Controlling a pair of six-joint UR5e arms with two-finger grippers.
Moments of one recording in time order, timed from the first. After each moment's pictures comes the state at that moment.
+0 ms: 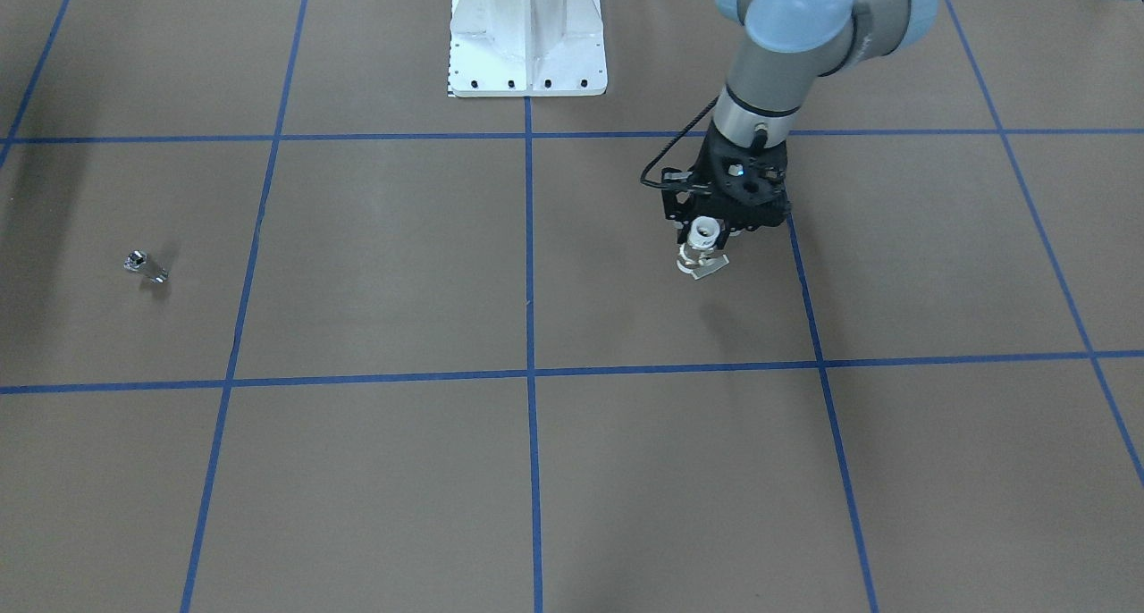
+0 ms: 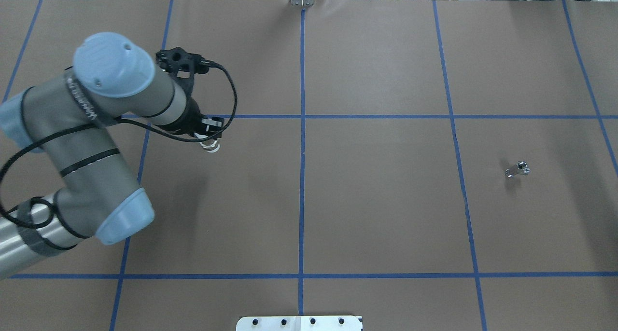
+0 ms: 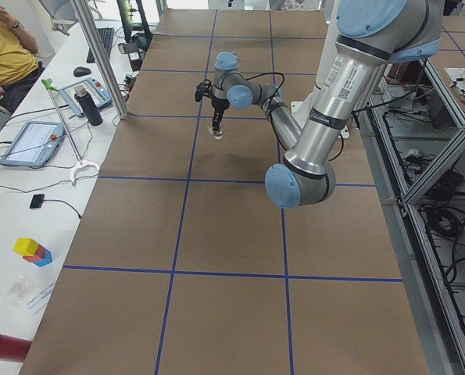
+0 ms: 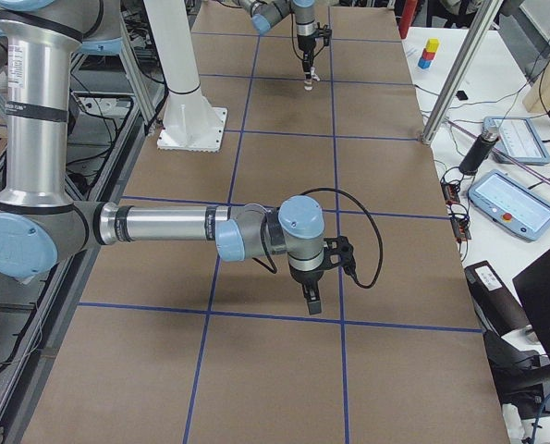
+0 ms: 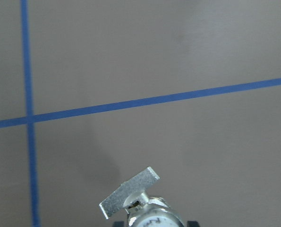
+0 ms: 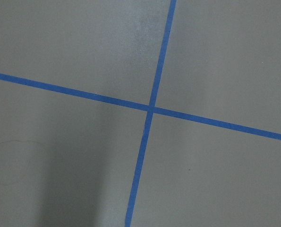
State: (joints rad) left arm -0.67 -2.14 -1.83 -1.57 -1.91 -0.95; right arm 1.54 -1.69 1.73 -1.40 2.27 -0.03
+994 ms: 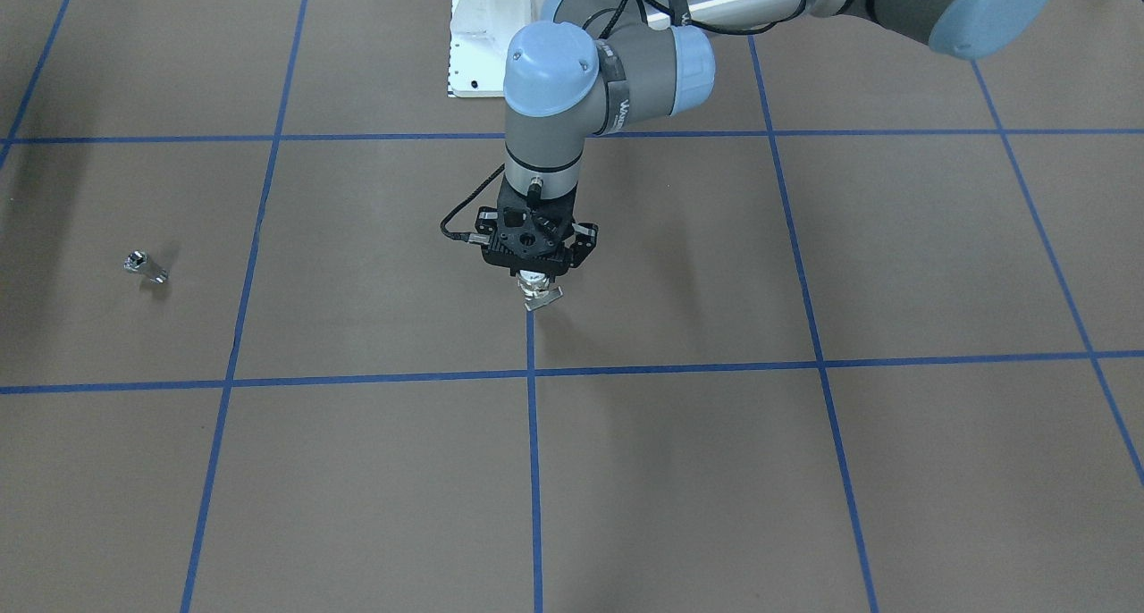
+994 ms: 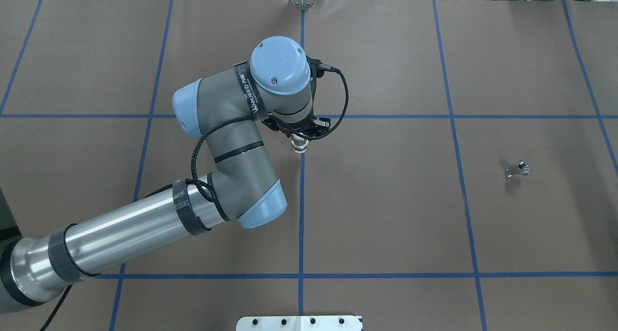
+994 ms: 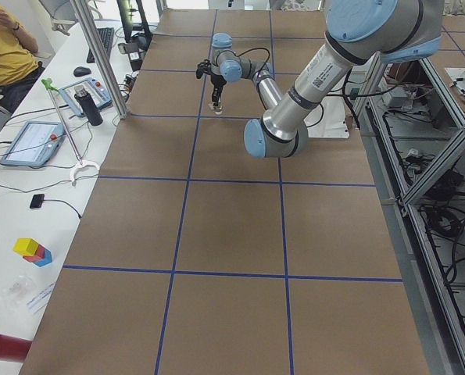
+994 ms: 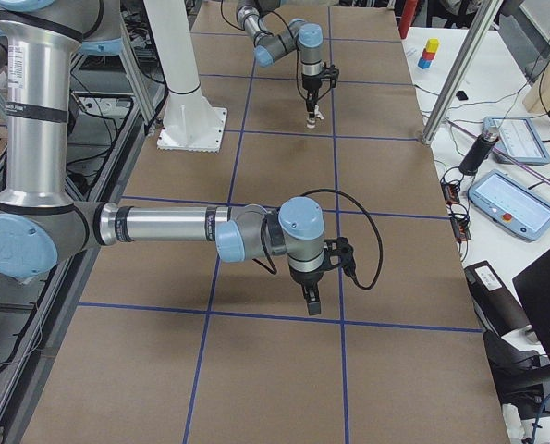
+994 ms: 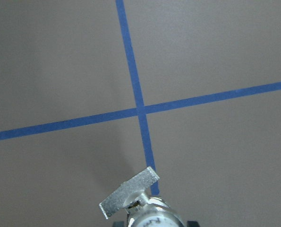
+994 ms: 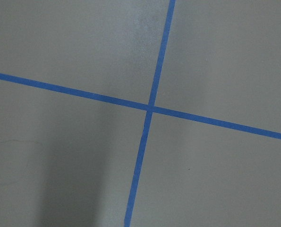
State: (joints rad) left arm -0.56 -2.51 -1.40 -1.64 -1.86 -1.01; right arm 1.54 -1.69 1.73 -1.40 2.27 -0.03
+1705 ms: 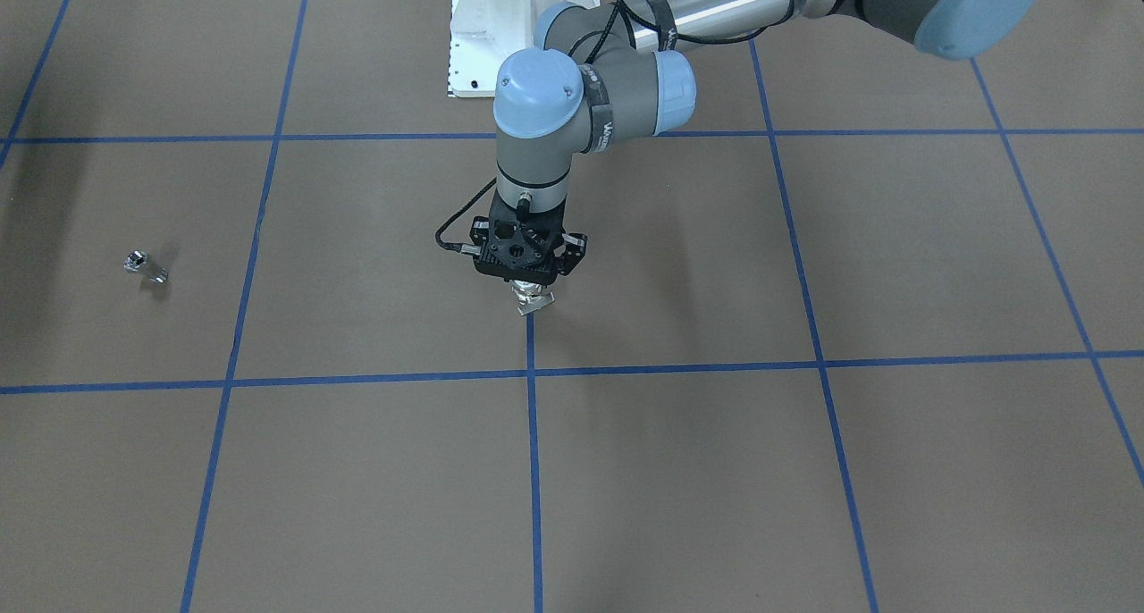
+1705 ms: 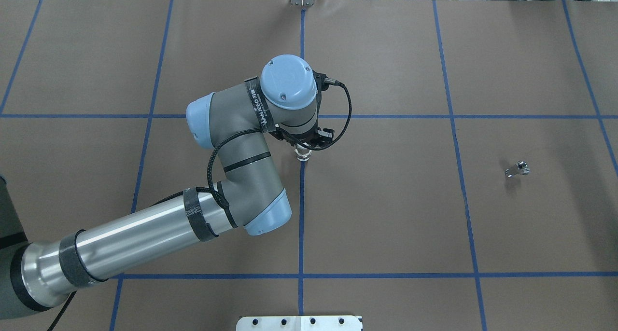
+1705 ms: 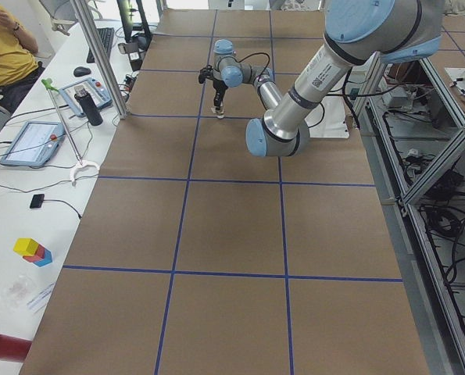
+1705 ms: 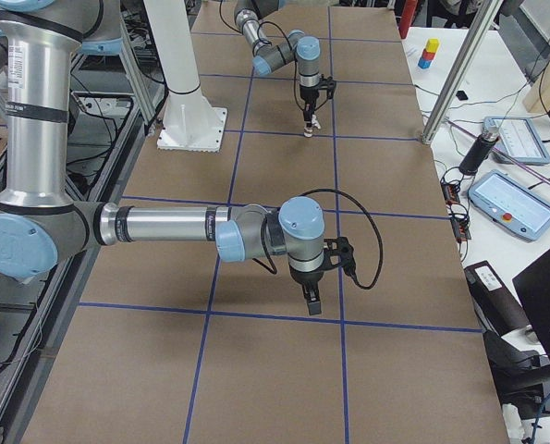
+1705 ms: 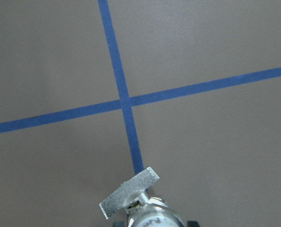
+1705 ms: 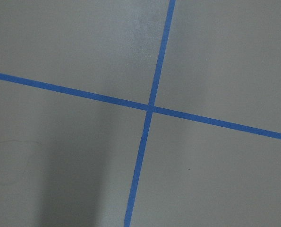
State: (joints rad) left arm -0.54 -2.51 -1.36 -1.68 -1.85 -1.00; right arm 1.54 -1.69 1.73 -1.40 2.27 -0.03
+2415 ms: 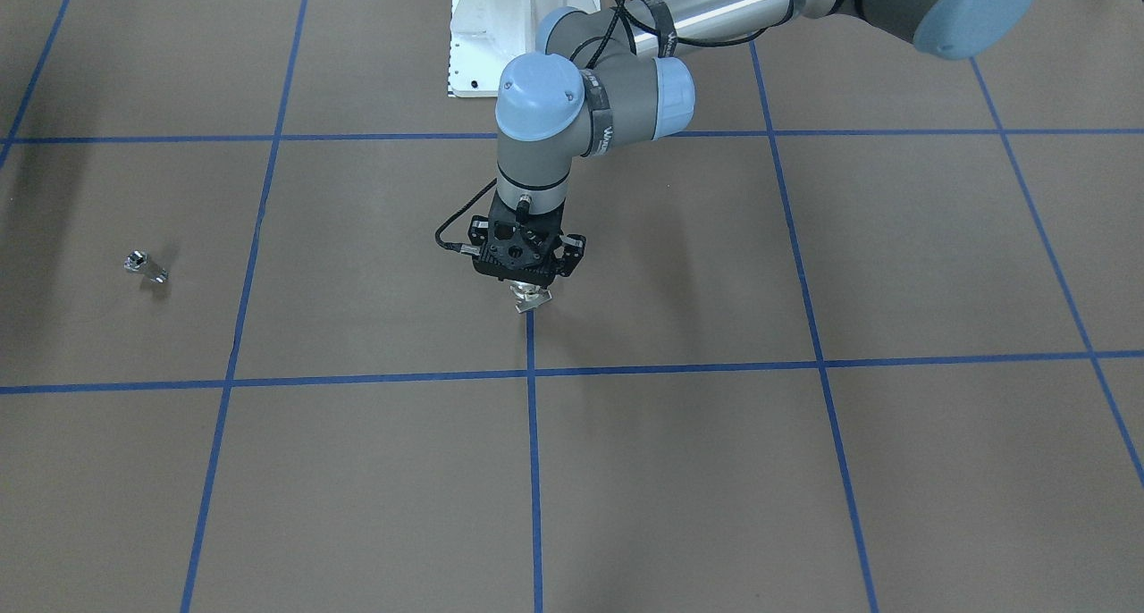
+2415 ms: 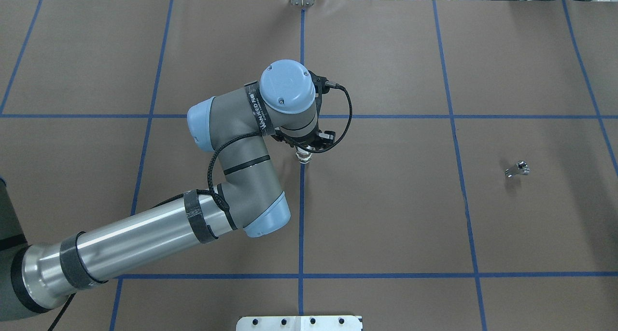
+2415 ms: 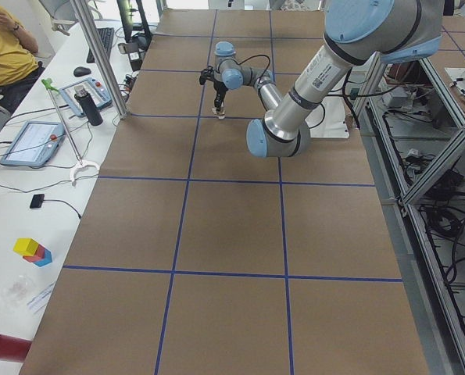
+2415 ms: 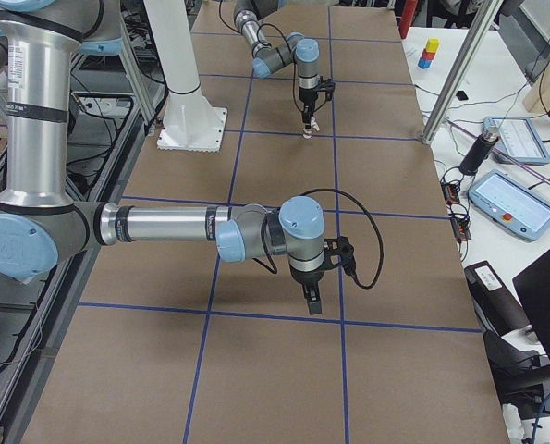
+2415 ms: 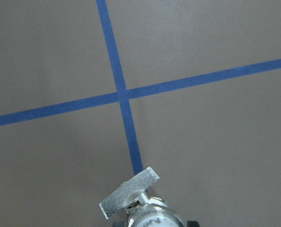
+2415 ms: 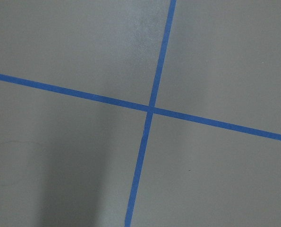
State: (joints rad) left arm -0.53 -2.51 -1.34 -1.73 -1.85 -1.01; right arm 1.54 -1.69 1.73 -1.40 2.27 -0.03
